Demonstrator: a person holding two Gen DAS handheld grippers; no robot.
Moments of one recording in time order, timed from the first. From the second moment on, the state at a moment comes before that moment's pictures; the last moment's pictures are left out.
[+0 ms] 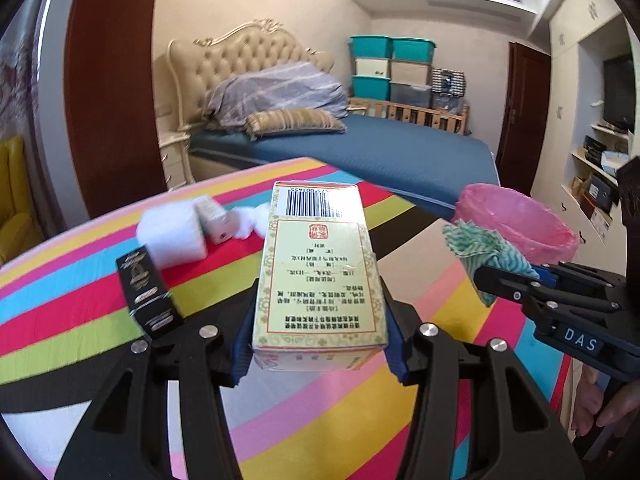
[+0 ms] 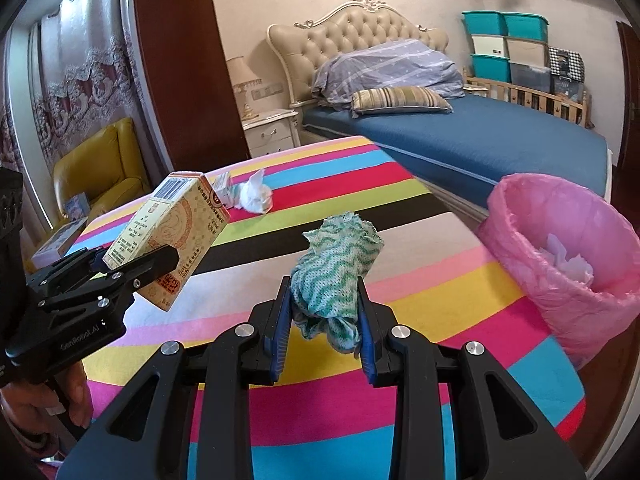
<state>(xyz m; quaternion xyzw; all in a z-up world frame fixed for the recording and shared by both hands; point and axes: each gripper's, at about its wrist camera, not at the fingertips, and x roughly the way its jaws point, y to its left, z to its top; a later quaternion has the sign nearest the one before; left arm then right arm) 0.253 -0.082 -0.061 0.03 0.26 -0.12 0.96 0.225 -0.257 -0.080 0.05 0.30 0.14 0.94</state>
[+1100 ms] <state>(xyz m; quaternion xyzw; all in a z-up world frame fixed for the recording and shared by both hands) 0.320 -0.279 -0.022 0.08 0.19 -0.32 0.93 0.228 -0.451 -0.047 0.07 0.22 0.00 0.97</state>
